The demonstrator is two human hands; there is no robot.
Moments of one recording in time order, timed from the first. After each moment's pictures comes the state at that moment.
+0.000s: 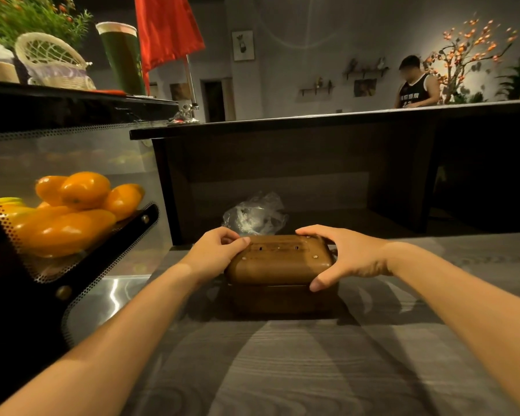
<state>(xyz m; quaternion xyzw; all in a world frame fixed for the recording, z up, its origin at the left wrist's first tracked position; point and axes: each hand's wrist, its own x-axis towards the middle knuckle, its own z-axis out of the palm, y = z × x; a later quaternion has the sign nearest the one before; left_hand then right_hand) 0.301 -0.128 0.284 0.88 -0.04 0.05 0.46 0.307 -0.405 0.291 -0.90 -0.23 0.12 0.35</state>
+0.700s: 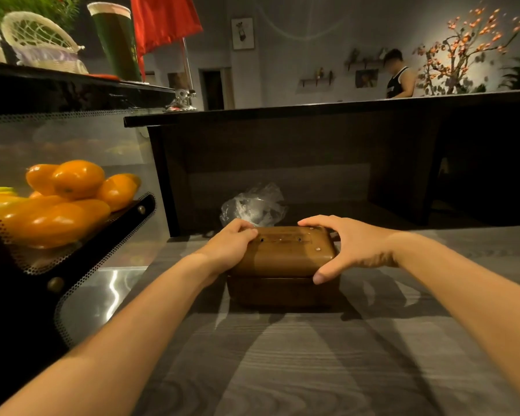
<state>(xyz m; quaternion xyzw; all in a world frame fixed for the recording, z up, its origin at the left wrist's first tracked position) 0.315 -0.150 0.279 0.88 -0.02 -0.03 0.47 0.307 -0.407 0.295 -0.91 -0.22 0.10 0.32</state>
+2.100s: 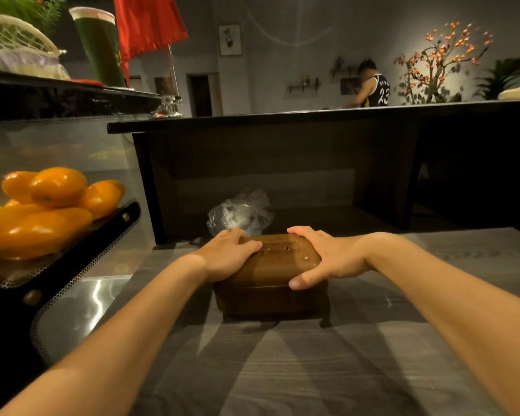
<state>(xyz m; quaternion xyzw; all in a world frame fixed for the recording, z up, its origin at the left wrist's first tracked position) 0.315 -0.162 0.289 0.95 -0.07 -0.05 0.29 0.298 -0.394 0.304 -0.94 -0.14 0.21 0.22</state>
